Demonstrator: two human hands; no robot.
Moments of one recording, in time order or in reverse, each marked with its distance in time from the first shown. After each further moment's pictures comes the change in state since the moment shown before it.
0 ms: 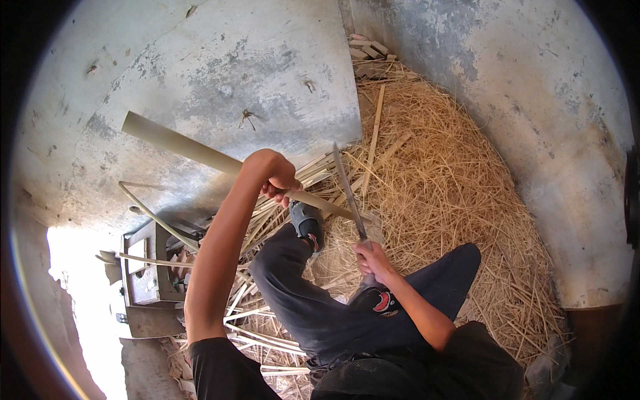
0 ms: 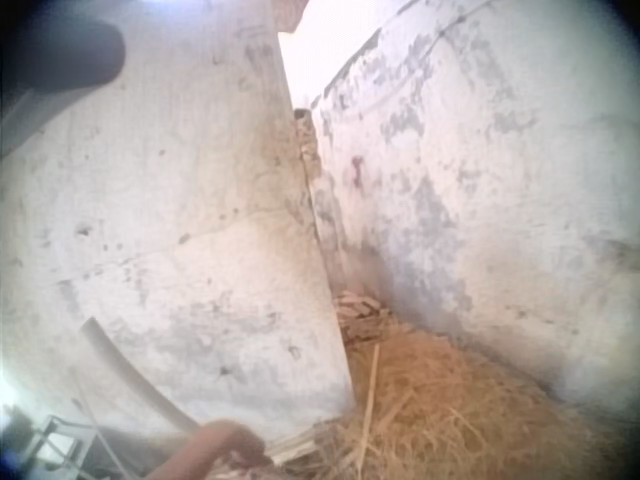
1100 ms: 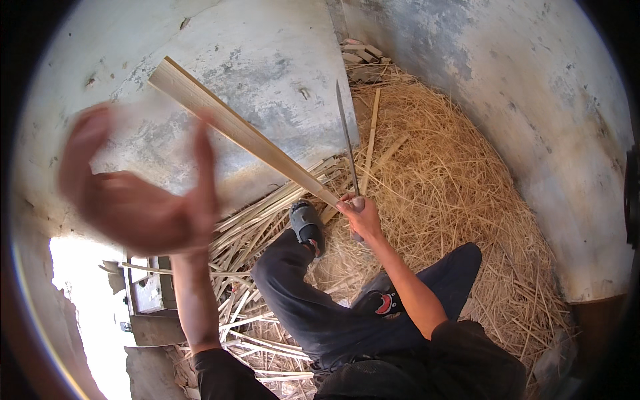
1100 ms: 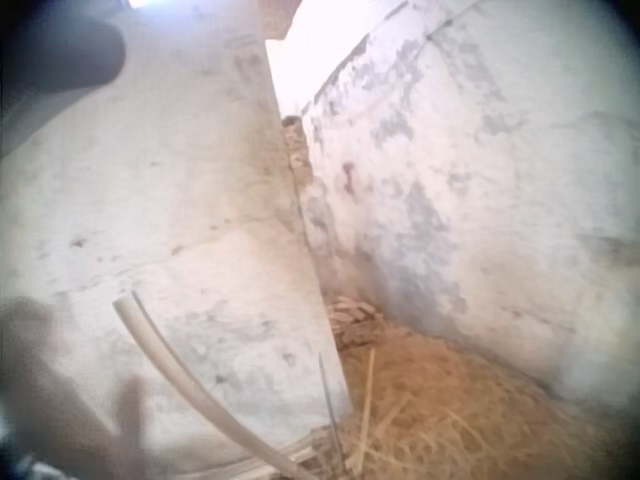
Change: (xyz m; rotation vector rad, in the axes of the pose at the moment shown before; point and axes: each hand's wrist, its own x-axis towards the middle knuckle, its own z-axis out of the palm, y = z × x) left_hand -0.204 -0.010 0.090 0.483 2.695 0.628; right_hand 0.060 -0.087 0.045 -0.254 0.111 -0.608
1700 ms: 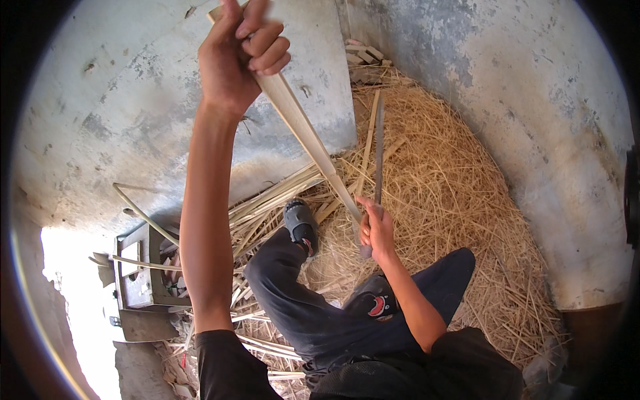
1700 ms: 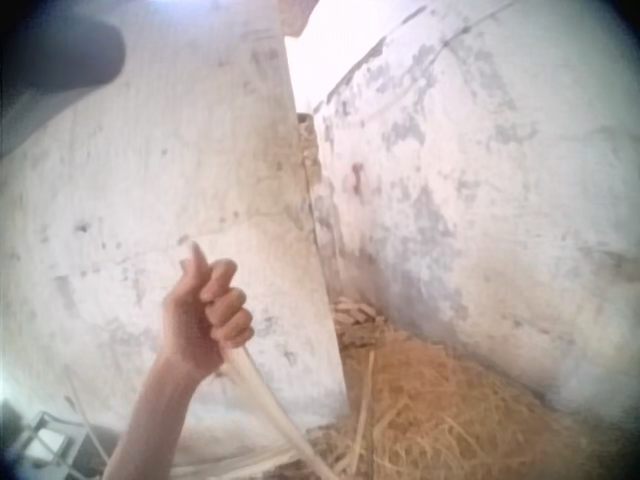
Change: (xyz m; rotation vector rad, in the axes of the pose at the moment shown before) left_hand -0.005 -0.031 0.149 -2.270 -0.386 -0.870; right_hand -0.046 -0.041 -0.017 0.314 0.106 0.161
